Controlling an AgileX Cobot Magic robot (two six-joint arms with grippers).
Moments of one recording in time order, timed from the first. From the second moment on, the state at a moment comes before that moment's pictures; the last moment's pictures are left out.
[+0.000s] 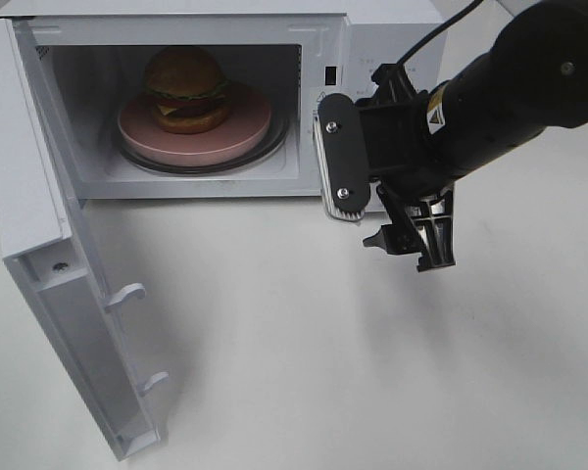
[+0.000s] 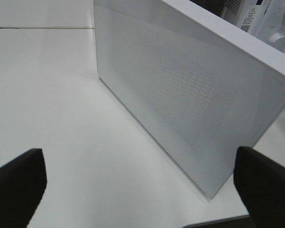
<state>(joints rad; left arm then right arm) -0.03 0.00 -0.52 -0.22 1.07 0.09 0.60 1.61 -0.98 -0.20 0.34 -1.07</state>
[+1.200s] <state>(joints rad) -0.03 0.00 -0.52 -0.22 1.07 0.09 0.69 2.05 -1.47 -0.28 0.32 -0.99</state>
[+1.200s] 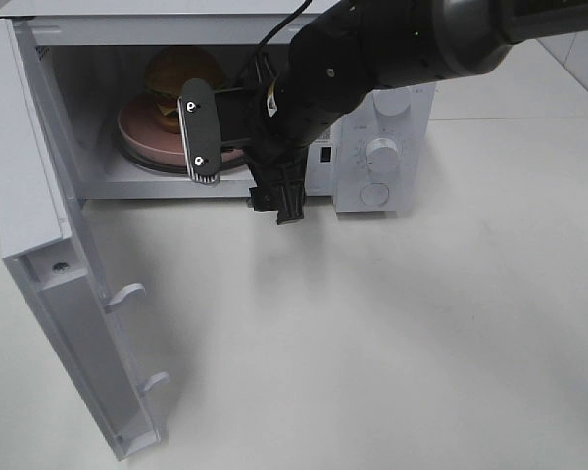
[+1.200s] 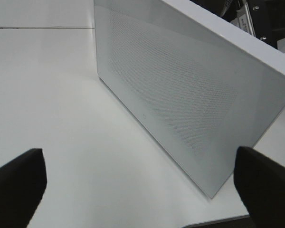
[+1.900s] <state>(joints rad) -0.03 0.00 -0.52 -0.22 1.07 0.09 0.69 2.31 -1.80 -0.27 0.35 -0.99</state>
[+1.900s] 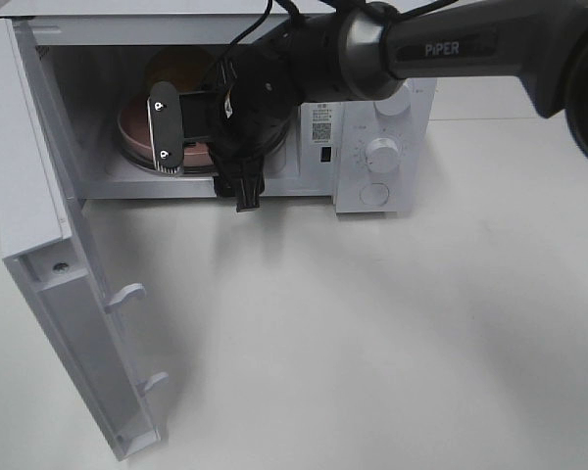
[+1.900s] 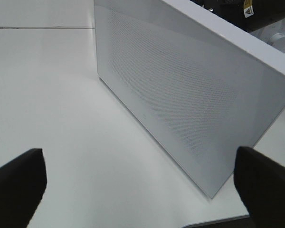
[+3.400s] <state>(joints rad) -0.03 0.00 -0.52 -0.17 1.07 0.09 0.69 2.42 -1.91 -0.22 0.36 -0.97</state>
